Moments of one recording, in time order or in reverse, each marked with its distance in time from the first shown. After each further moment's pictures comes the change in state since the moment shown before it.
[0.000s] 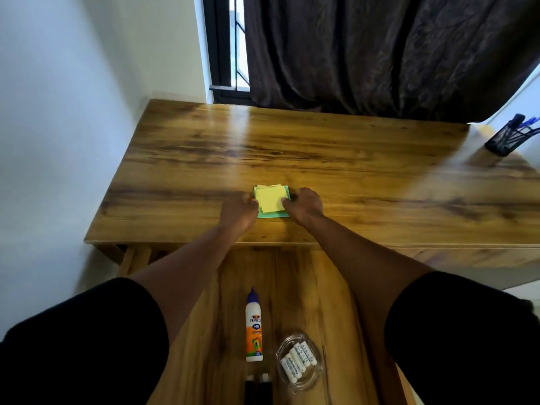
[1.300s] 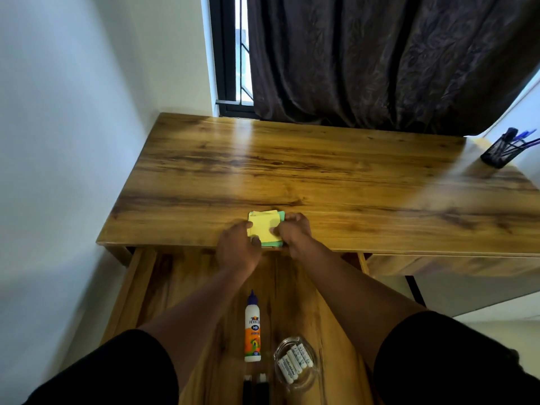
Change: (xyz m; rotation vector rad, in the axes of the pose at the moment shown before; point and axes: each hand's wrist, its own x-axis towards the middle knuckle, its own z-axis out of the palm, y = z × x) left_hand -0.051 -0.048 0.031 0.268 0.244 0.148; right_hand -0.062 -0.011 0.006 0.791 -0.177 0.455
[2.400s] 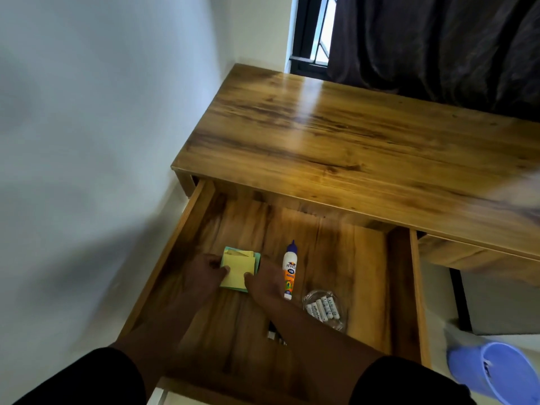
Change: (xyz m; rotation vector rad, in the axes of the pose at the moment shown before) left_hand -0.164 -0.185 -0.041 -0.190 -0.064 -0.469; right_hand -0.135 0.211 0.080 -0.750 -0.298 -0.415
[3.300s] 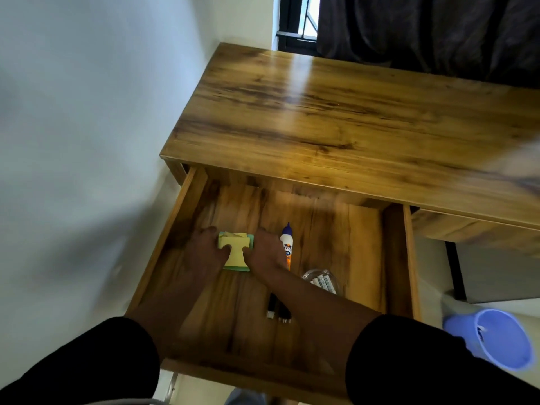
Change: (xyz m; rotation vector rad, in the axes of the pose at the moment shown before) left_hand 0.005 0.023 -0.002 0.375 0.080 0.153; right_hand 0.008 -0.016 -0.029 -0.249 0.043 -0.179
